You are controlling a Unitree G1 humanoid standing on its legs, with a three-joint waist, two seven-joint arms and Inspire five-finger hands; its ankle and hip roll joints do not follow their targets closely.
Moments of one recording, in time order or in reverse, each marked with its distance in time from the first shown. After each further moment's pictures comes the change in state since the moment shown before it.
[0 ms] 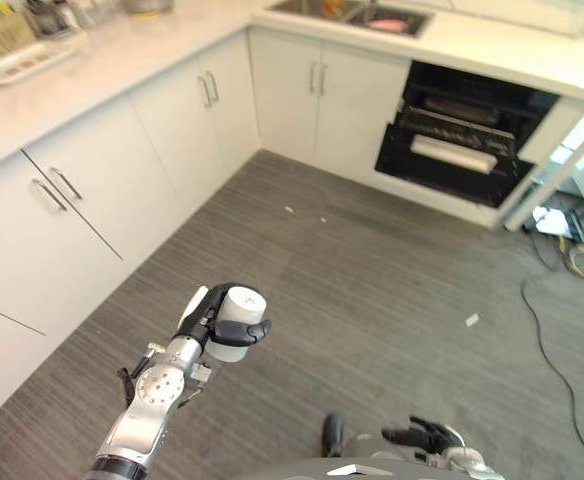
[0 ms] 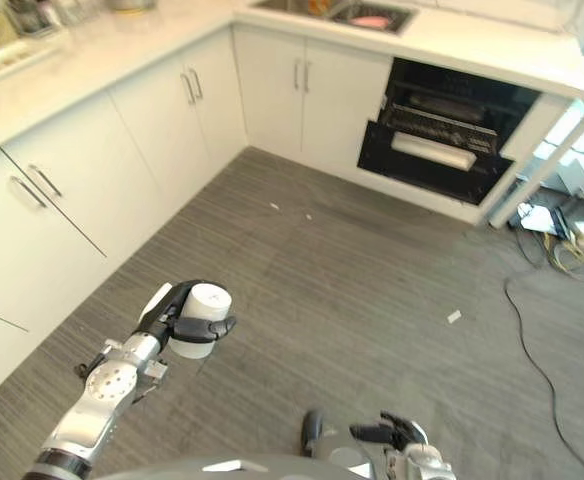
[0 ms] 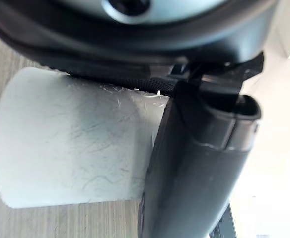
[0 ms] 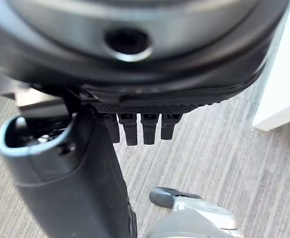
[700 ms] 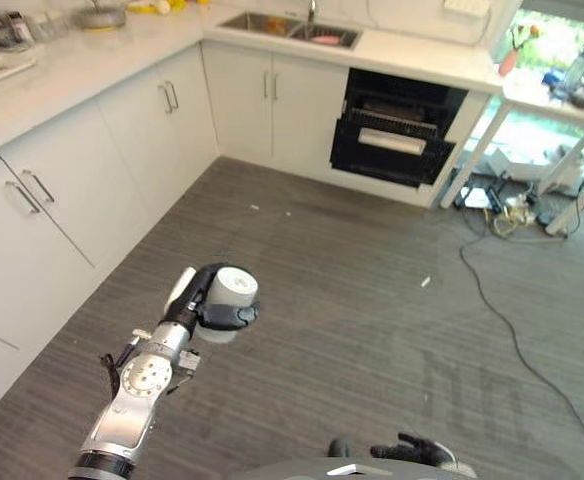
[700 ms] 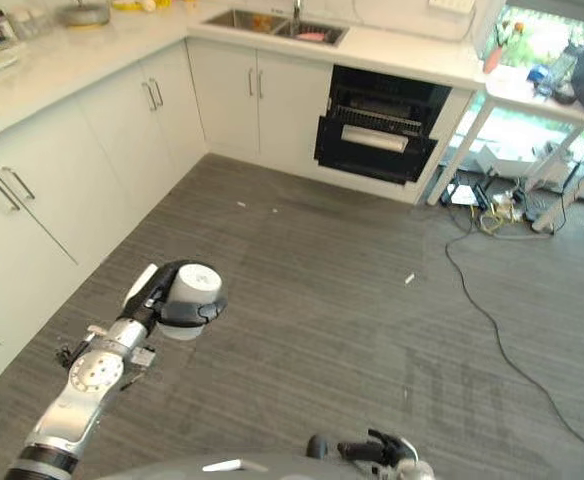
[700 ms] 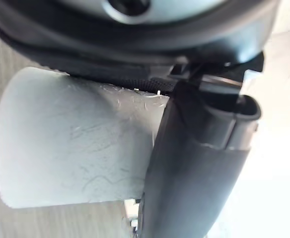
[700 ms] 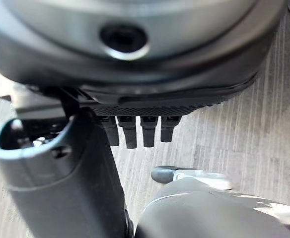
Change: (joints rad) left arm -0.029 0.001 0.021 -0.005 -0.012 -0.012 -0.008; right arm 0.019 0.040 0.004 -0.057 0.033 0.004 0.031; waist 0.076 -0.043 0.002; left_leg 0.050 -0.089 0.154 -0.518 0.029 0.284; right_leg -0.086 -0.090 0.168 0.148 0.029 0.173
